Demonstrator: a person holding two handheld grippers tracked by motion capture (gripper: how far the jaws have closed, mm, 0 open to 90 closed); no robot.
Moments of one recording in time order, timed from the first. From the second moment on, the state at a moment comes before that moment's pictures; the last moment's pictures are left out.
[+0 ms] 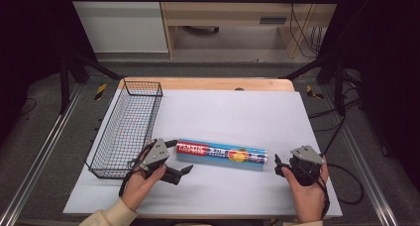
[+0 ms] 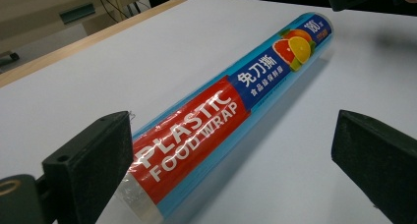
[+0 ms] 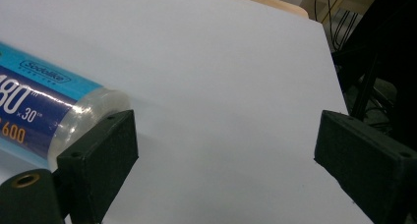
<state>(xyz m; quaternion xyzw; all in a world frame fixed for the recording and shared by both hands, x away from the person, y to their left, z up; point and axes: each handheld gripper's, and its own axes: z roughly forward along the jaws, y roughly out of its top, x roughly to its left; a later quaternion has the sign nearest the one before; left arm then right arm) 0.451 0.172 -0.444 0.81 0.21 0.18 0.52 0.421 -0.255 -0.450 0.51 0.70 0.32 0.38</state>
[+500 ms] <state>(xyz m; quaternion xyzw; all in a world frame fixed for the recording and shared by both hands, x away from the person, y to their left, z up) 0.449 0.171 -0.444 0.82 0.19 0.18 0.51 0.420 -0.236 -0.432 0.44 0.75 0.30 0.38</state>
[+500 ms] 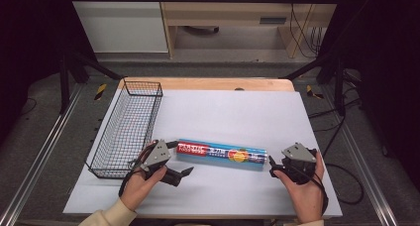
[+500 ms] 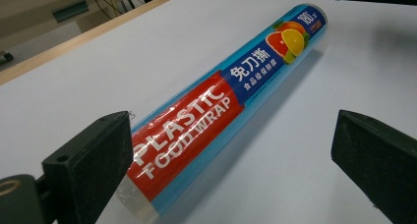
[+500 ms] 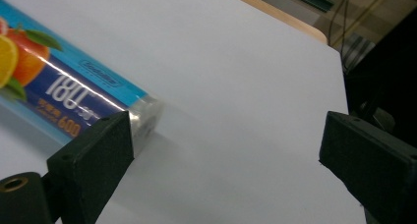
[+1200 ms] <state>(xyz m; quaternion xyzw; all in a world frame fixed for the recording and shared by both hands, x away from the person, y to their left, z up) 0.445 0.173 -0.440 0.83 0.19 0.17 0.50 0.463 -0.198 -0.388 0.28 0.87 0.27 0.29</state>
